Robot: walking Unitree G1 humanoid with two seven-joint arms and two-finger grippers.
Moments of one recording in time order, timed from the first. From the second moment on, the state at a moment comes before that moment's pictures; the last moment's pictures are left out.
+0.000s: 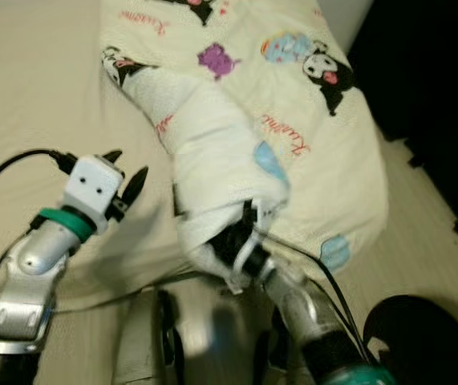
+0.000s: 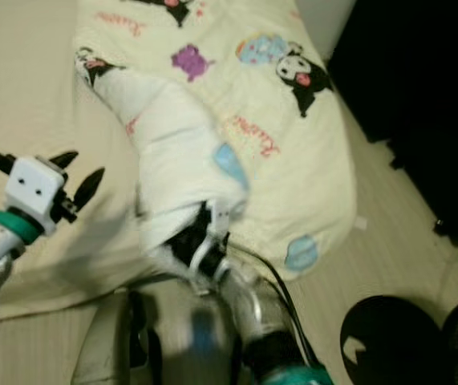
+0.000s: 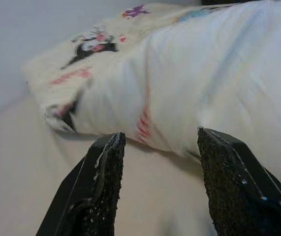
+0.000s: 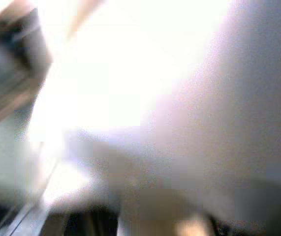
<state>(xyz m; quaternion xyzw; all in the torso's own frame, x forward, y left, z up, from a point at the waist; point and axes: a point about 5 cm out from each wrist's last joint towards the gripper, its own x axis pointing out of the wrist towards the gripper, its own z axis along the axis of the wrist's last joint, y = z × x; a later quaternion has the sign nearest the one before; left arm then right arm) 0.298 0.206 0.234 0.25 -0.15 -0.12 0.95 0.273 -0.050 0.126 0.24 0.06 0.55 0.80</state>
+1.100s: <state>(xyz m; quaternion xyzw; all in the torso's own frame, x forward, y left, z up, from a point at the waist) 0.309 0.214 0.074 0.17 0.18 -0.21 0.95 0.311 -0.166 0.114 0.18 0.03 0.14 0.97</state>
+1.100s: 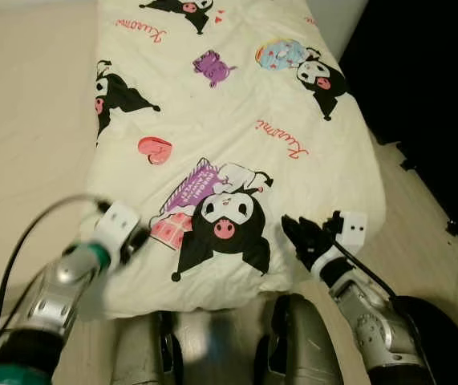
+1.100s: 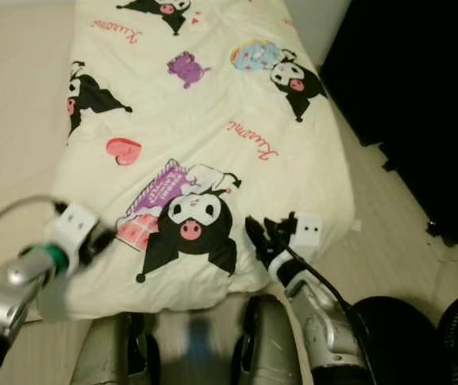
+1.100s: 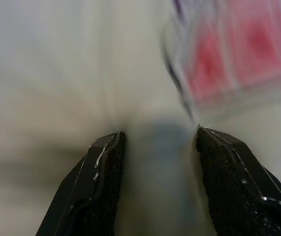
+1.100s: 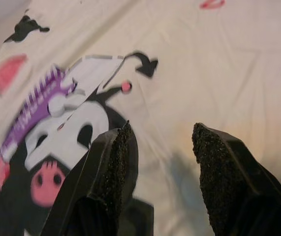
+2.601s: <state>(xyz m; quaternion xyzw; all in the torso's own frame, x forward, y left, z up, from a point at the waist) 0.287 0.193 0.169 0.12 -0.06 -0.03 0.99 0.296 -0.149 0.131 0.10 -0.05 0.12 0.99</state>
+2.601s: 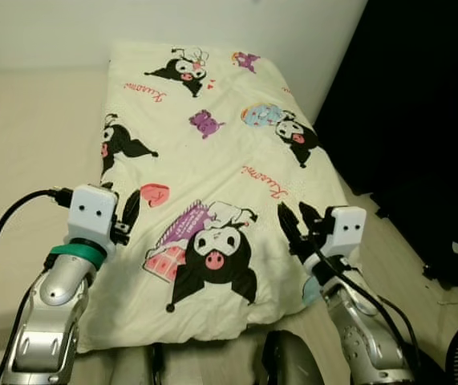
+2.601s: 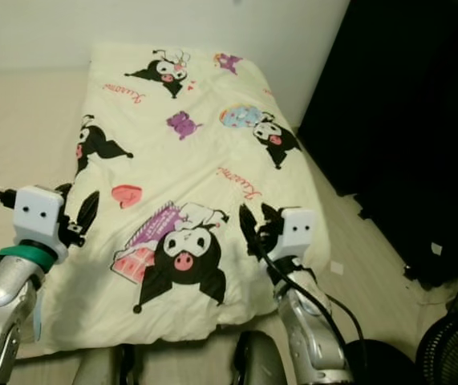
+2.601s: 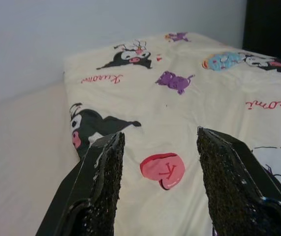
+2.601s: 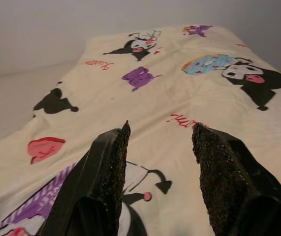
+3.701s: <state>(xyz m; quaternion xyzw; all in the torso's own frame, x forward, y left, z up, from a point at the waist) 0.296 0.200 0.155 0.14 -0.05 0.00 0.99 0.307 -0.152 0.120 0.10 -0.05 0.09 0.99</state>
